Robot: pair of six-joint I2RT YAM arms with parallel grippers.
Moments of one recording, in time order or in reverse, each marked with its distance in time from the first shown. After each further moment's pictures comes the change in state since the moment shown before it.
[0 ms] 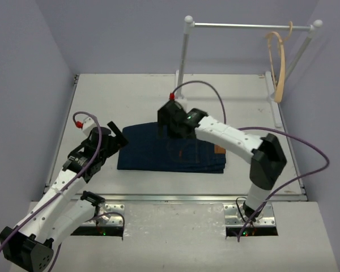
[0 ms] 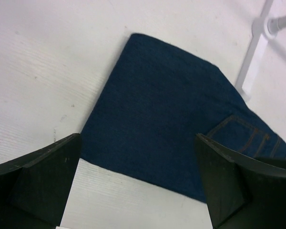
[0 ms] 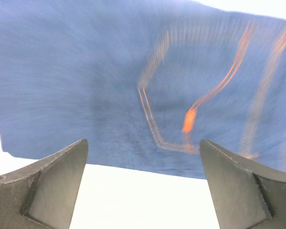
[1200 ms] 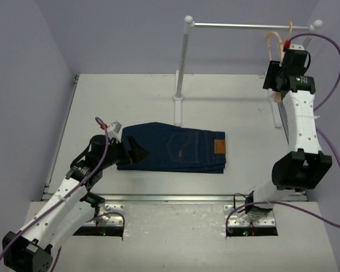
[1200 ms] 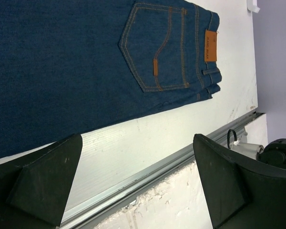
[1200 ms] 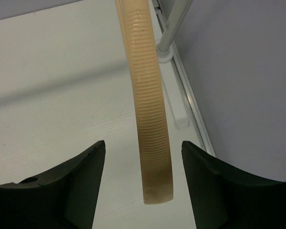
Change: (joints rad) left arm 0.000 -0.089 -0.187 0.249 0.692 0.188; right arm -1.053 -0.217 0.238 0.008 -0.133 -0.789
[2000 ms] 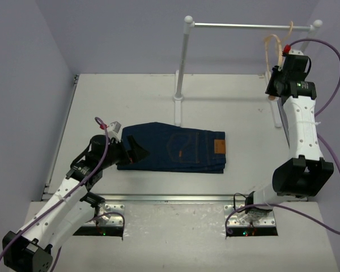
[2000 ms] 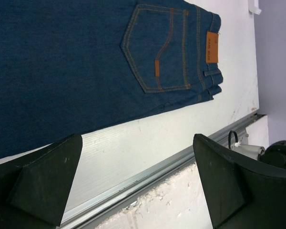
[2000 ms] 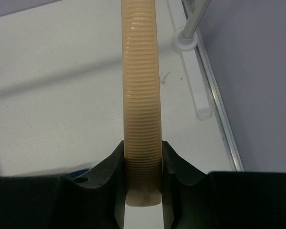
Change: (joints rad) left arm 0.000 -0.006 -0.003 0.000 -0.003 -0.001; right arm -0.002 -0.061 -0.084 0.000 -0.099 0.044
